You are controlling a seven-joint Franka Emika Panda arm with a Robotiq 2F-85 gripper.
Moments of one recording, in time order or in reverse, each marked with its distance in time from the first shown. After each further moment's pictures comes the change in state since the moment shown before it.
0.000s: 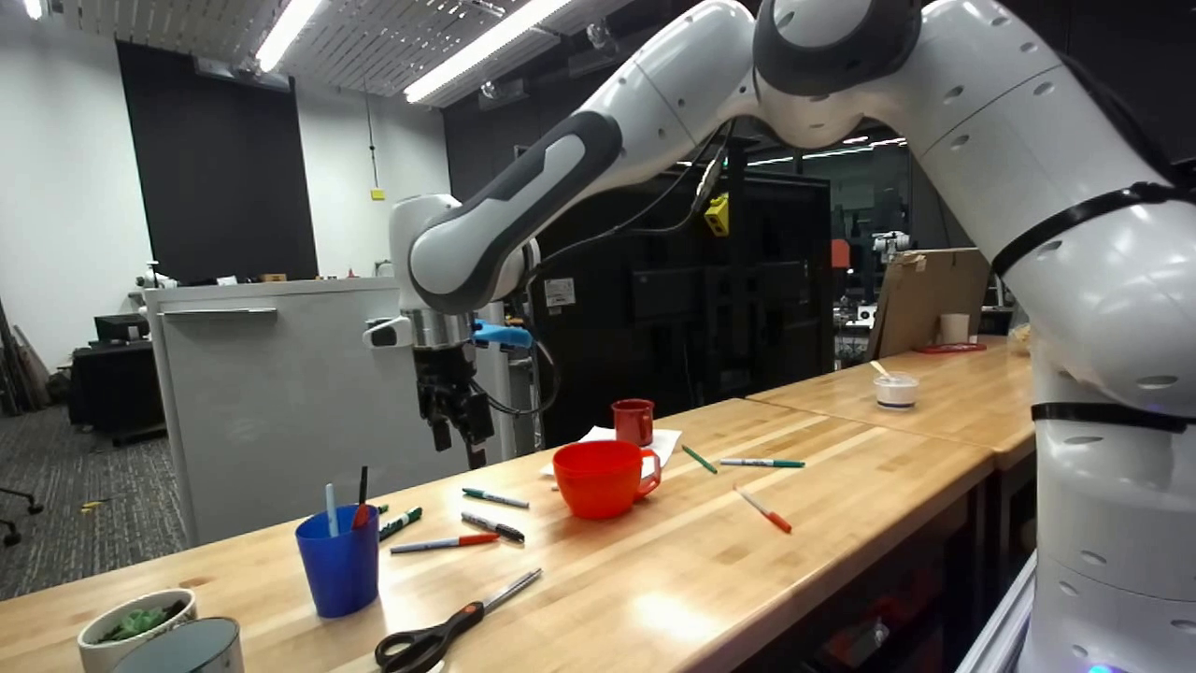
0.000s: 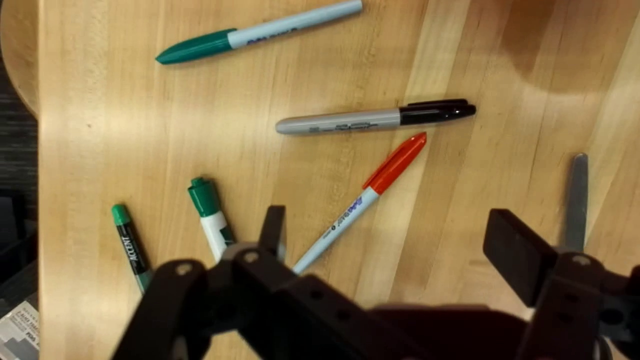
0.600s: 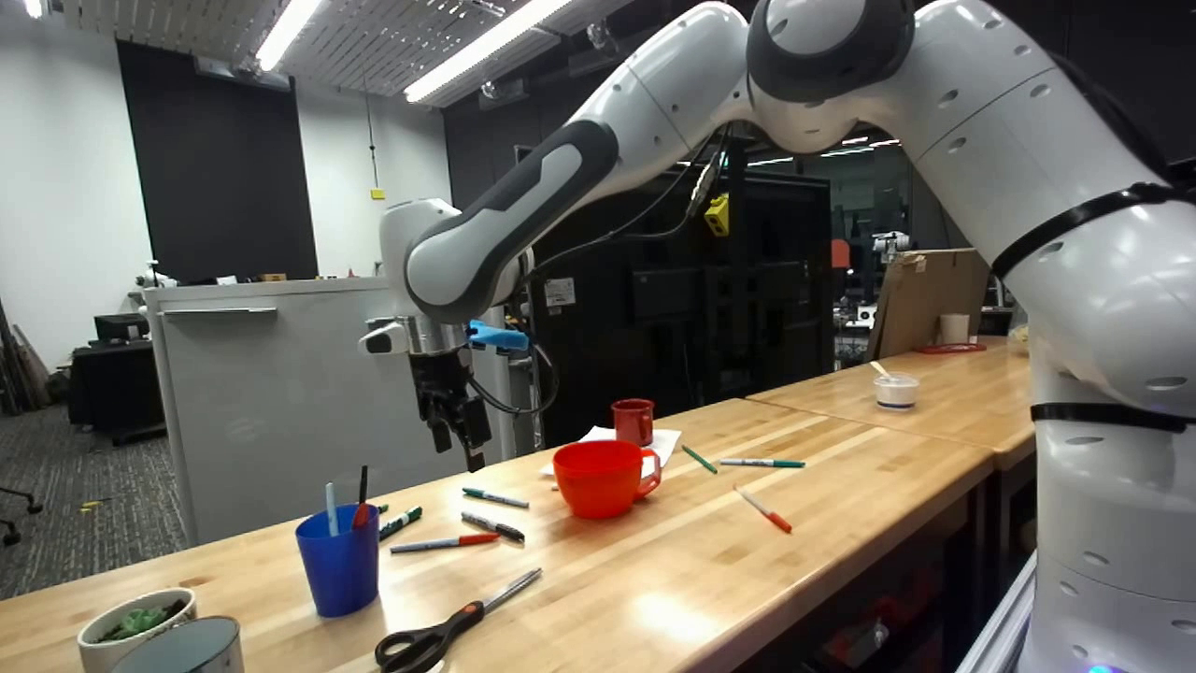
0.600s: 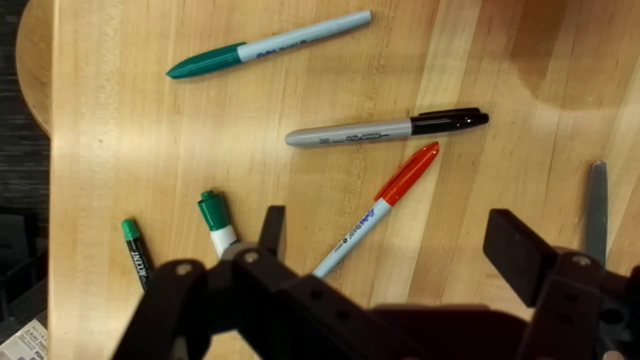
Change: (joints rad) arm 0.022 0.020 -0.016 0.021 -0.048 -0.008 0.052
